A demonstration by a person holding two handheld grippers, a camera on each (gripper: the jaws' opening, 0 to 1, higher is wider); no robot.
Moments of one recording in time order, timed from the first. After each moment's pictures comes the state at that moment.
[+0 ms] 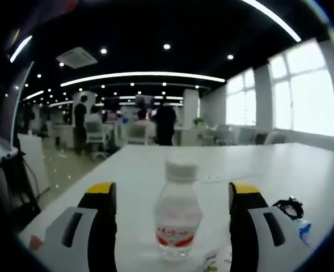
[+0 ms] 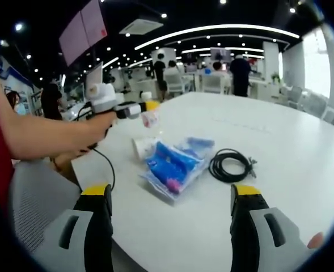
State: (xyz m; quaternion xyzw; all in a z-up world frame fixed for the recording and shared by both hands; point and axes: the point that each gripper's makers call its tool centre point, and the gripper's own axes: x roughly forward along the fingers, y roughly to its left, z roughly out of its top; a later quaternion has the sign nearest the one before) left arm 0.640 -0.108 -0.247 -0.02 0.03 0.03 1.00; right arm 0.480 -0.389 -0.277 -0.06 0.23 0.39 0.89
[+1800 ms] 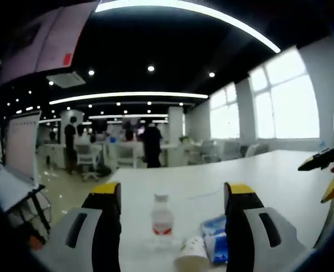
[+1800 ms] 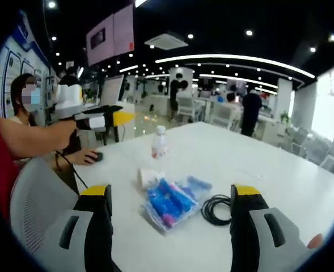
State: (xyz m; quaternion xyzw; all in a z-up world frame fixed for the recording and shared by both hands) left arm 0.515 -0.129 -0.149 0.01 -0.04 -0.03 1.00; right arm 0.487 -0.359 -0.191 -0.13 0.12 0.43 0.89
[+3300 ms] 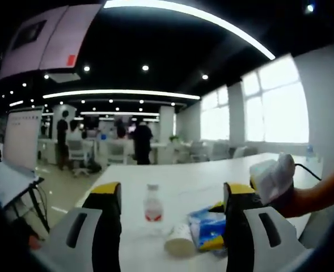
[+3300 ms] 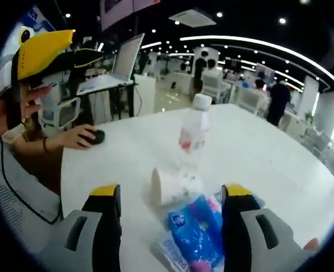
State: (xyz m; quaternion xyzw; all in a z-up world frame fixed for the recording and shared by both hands) left arm 0.470 -0.134 -0.156 -0.01 -0.02 -0.08 1.00; right arm 0.537 -0.206 -0.302 -0.20 0.19 0.48 0.83
